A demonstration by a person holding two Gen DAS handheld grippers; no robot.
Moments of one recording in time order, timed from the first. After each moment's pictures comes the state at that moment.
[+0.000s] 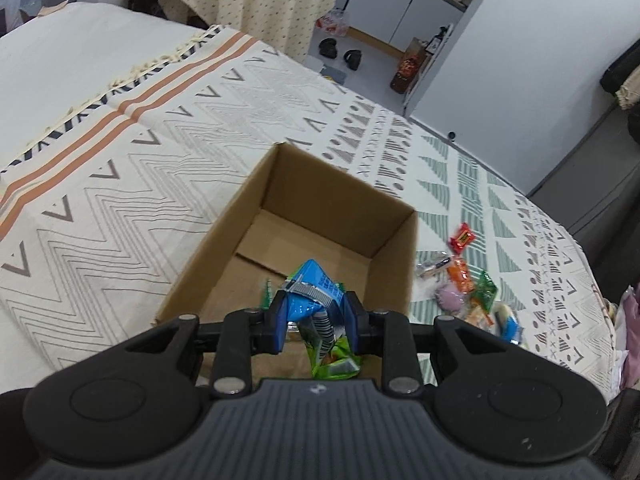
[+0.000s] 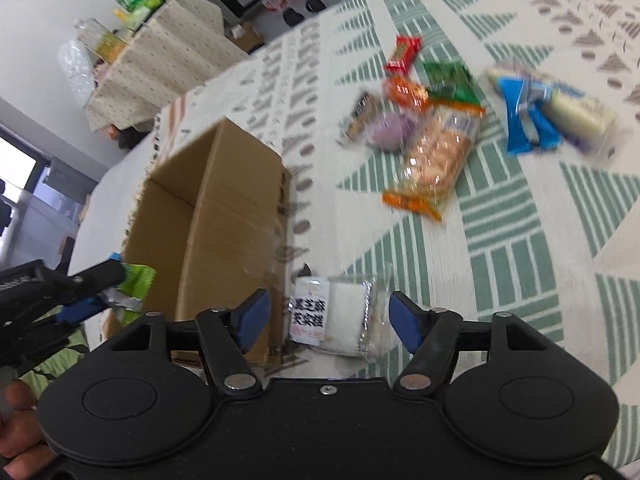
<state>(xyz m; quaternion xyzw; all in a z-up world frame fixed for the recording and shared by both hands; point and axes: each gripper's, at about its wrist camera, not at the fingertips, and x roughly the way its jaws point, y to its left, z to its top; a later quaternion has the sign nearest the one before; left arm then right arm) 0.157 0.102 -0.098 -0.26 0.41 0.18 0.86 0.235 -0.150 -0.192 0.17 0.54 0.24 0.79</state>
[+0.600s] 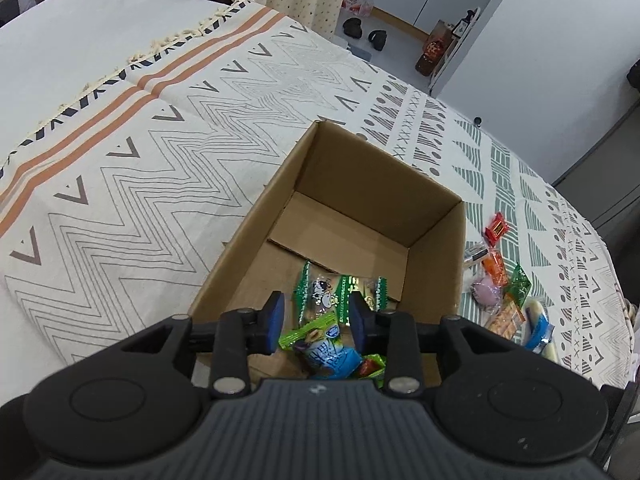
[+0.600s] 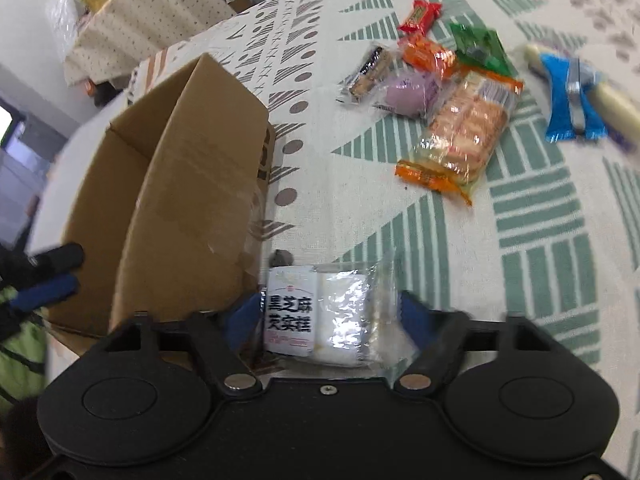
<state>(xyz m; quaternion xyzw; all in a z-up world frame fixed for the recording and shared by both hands) 0.164 0.121 -0.117 -0.27 0.44 0.20 0.83 0.240 -0.110 -0.220 0.08 0.56 0.22 0.80</state>
